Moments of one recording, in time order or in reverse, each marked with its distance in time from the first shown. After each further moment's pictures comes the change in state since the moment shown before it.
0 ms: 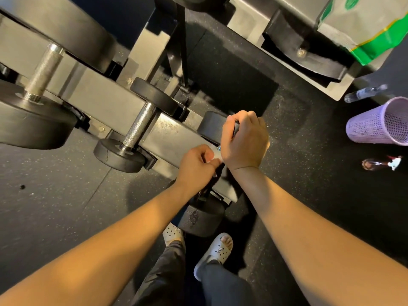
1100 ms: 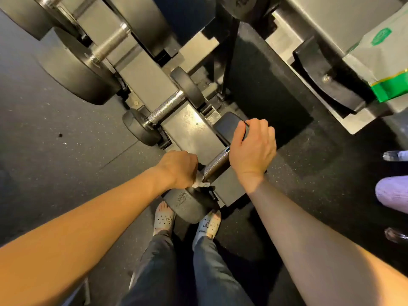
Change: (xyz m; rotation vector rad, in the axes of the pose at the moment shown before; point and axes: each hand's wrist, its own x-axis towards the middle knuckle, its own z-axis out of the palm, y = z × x) left_hand -0.042 0.024 -0.035 1.022 -0.319 -0.162; right_hand 0.003 0.014 -0.014 -0.007 -0.176 -0.150
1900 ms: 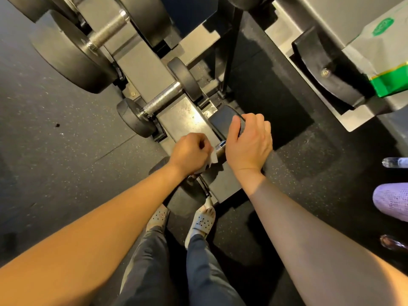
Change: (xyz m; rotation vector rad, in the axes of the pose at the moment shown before) left_hand 0.036 0.032 0.023 -0.814 0.555 -0.138; right_hand -0.001 0.012 0.001 0.048 -0.001 -0.096
